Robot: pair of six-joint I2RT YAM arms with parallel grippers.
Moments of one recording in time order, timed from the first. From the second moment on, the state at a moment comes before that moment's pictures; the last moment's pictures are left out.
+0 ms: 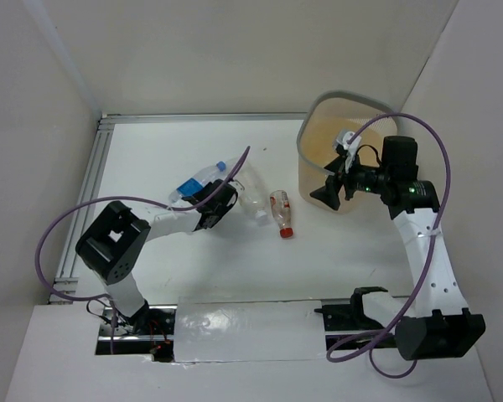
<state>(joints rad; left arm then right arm) -0.65 1.71 0.94 -0.19 -0.52 0.25 0.02 1.08 1.20 -0.73 -0.89 -0.57</state>
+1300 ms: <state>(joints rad) -0.77 1.40 1.53 -0.20 -0.08 0.06 -0.10 1.09 1.37 -0.33 -0.66 -0.29</state>
